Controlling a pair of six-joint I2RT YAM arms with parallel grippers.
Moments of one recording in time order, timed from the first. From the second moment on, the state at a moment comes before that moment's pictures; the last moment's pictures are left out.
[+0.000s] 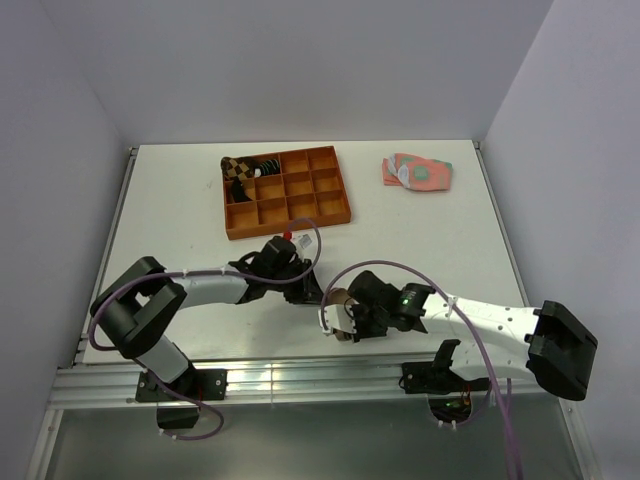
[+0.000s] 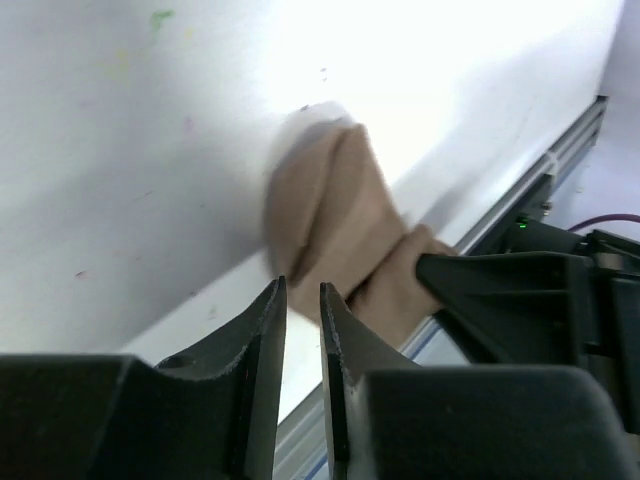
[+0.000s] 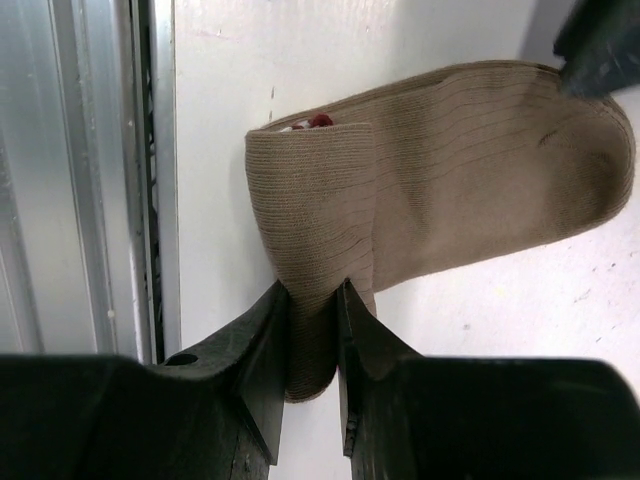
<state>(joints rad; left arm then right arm) -0.80 1.60 0.70 0.14 0.38 -0.89 0.99 1.12 0.55 -0.54 -0.20 -0.69</state>
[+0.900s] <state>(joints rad) -0.80 1.82 0.83 0.22 0.41 -0.86 0.71 1.58 0.93 -0.87 -0.48 -0.84</state>
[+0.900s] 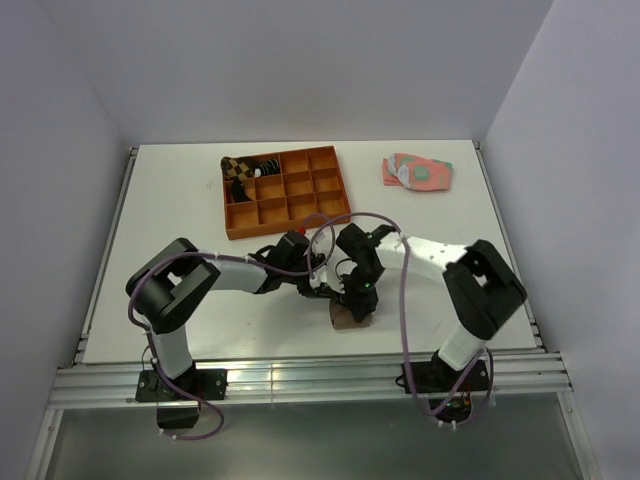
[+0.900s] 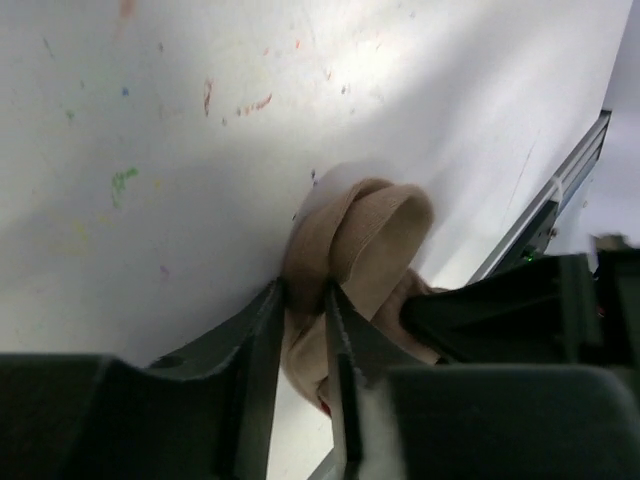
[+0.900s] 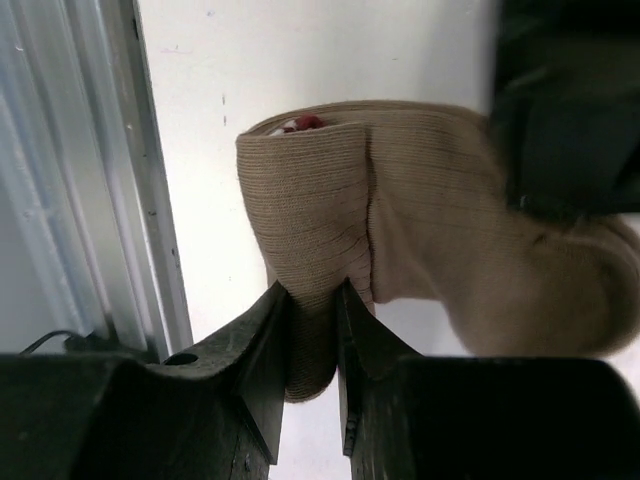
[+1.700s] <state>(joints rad) -0.88 1.30 0.33 0.43 0.07 -0.88 0.58 1.89 1.15 -1.11 -0.70 -0.91</state>
